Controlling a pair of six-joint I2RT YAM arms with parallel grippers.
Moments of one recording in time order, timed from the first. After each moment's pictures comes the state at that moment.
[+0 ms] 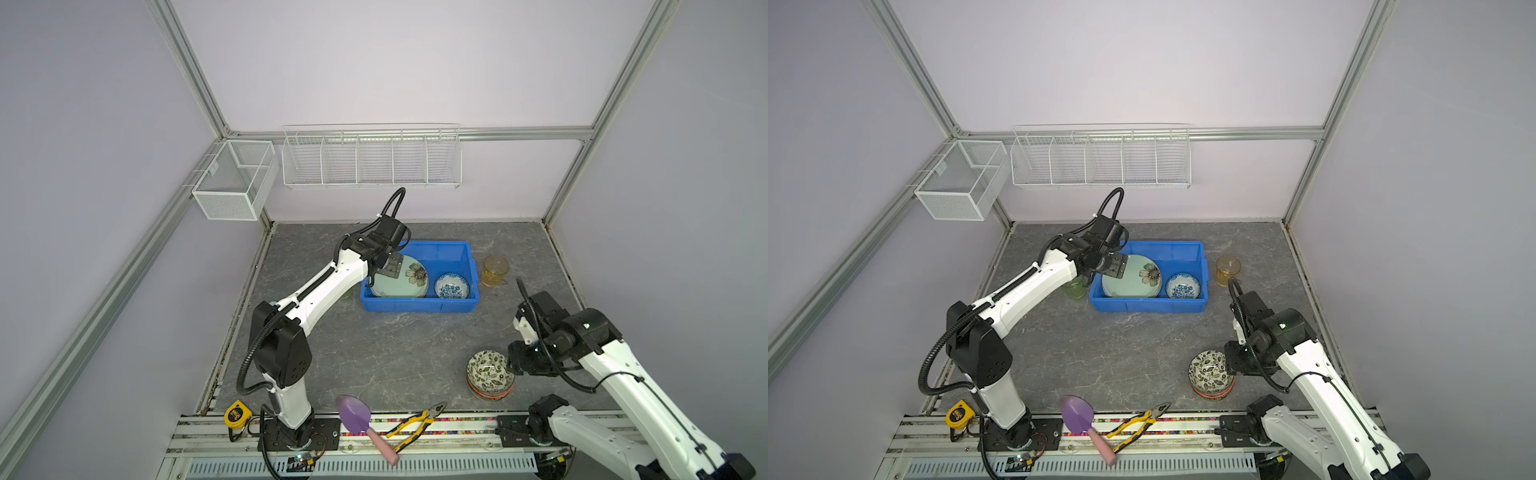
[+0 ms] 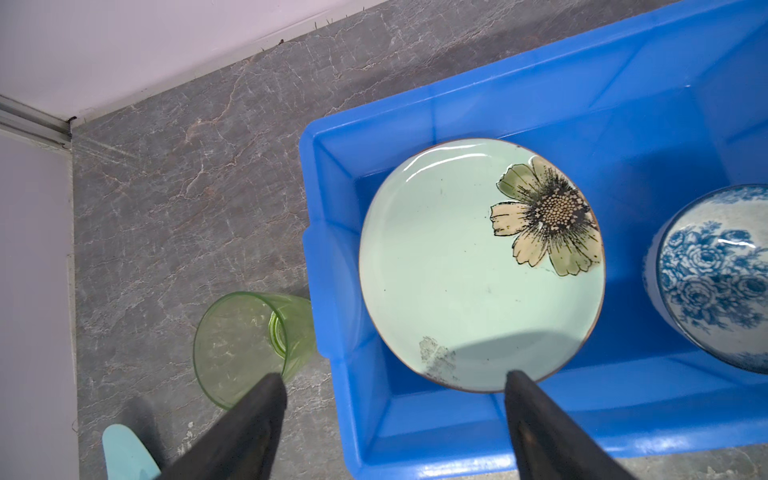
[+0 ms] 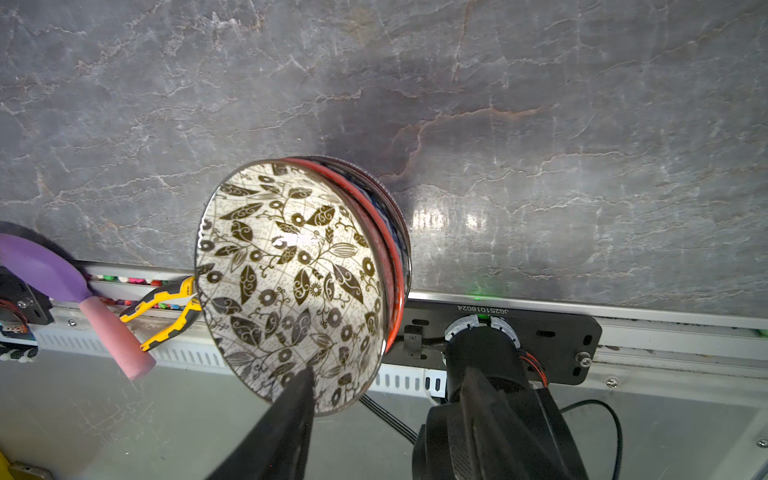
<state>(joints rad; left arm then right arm) -0.67 1.79 1.69 -0.90 -0.34 -0.21 0.44 0.93 0.99 -1.52 -0.08 0.44</state>
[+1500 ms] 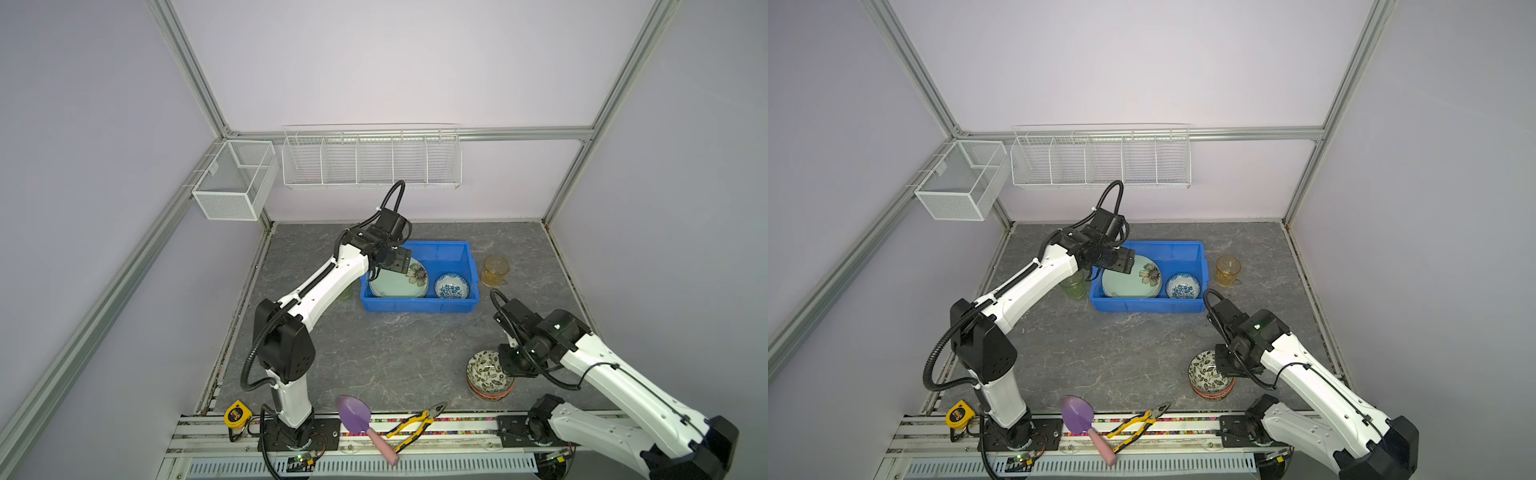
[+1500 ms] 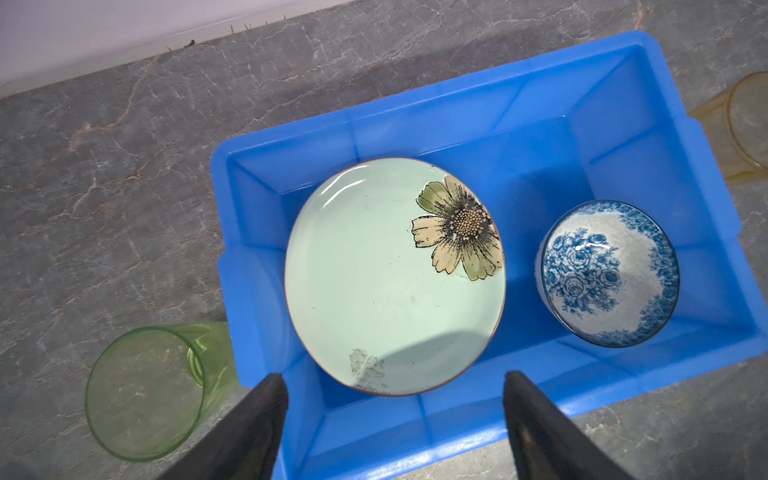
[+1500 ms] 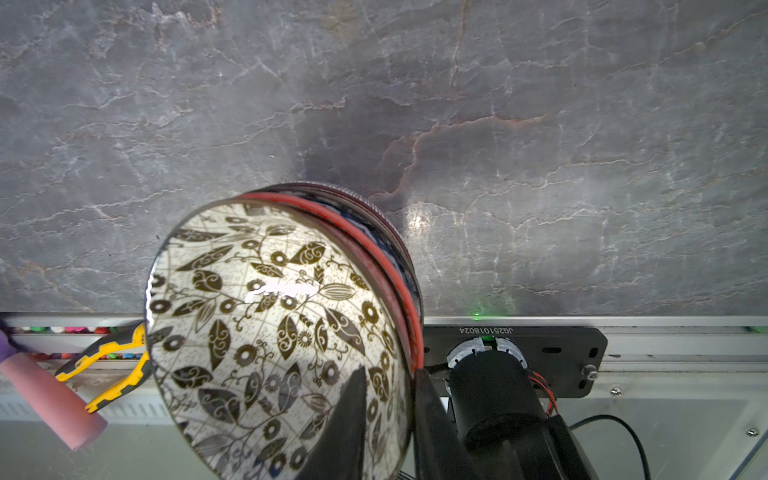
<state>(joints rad) -0.66 1.84 1.77 -0.90 -0.12 -0.24 0.64 1.00 0.90 -1.41 0.03 0.64</state>
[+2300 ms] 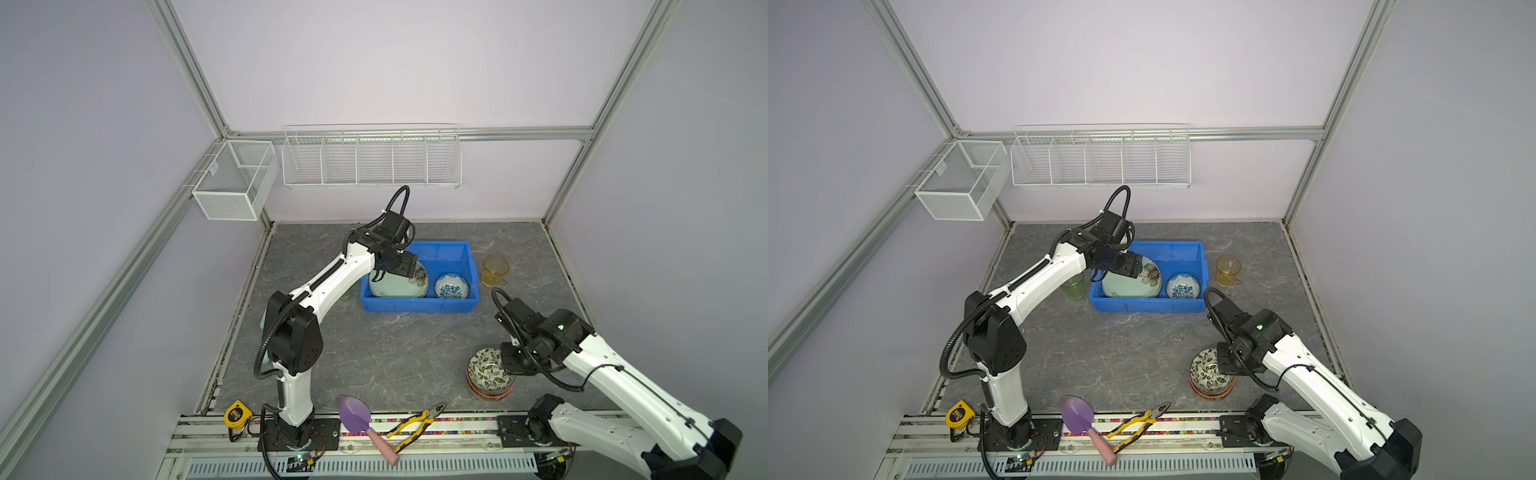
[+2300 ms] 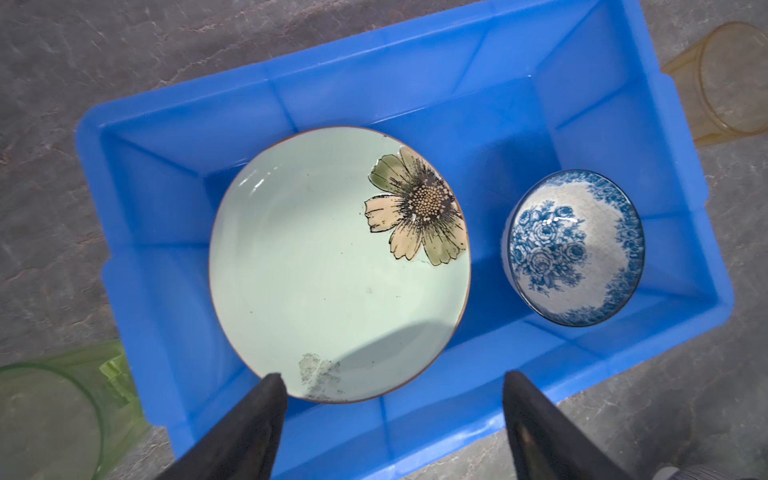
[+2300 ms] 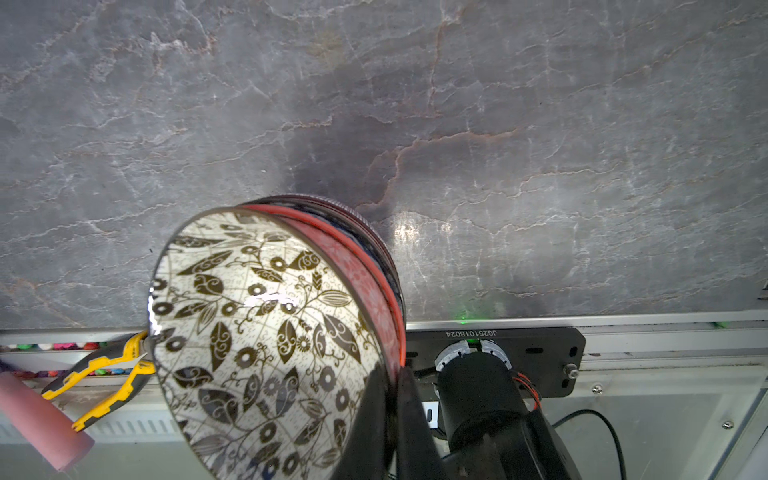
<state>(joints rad) -0.65 1.91 1.79 -0.90 0.03 -0.24 0.64 0.98 0.94 -1.44 0.09 0.66</state>
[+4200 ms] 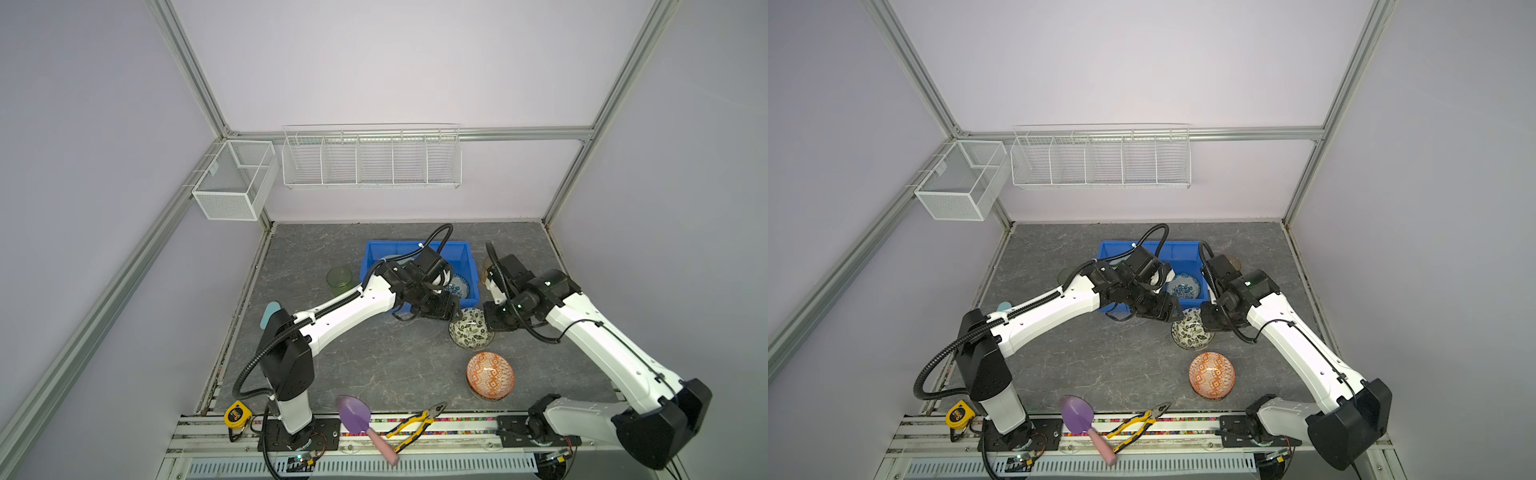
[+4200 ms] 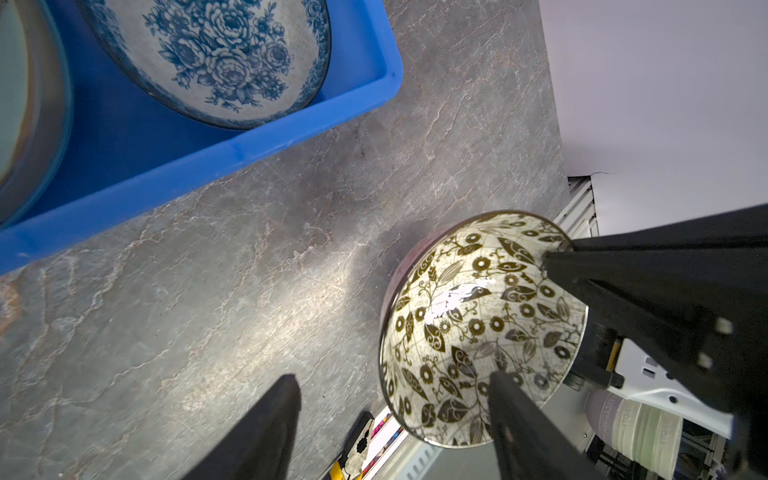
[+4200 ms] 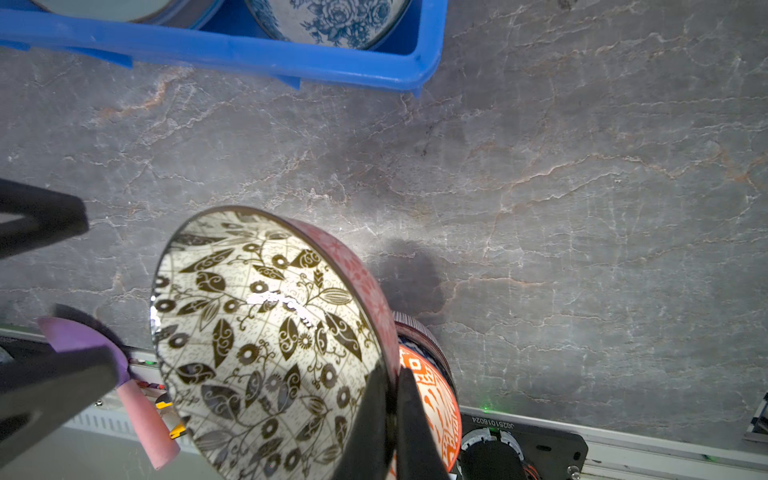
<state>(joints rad) -0.95 1.77 1.59 -0.81 0.37 -0.57 0.53 1.26 1.25 -1.31 0.01 0.42</state>
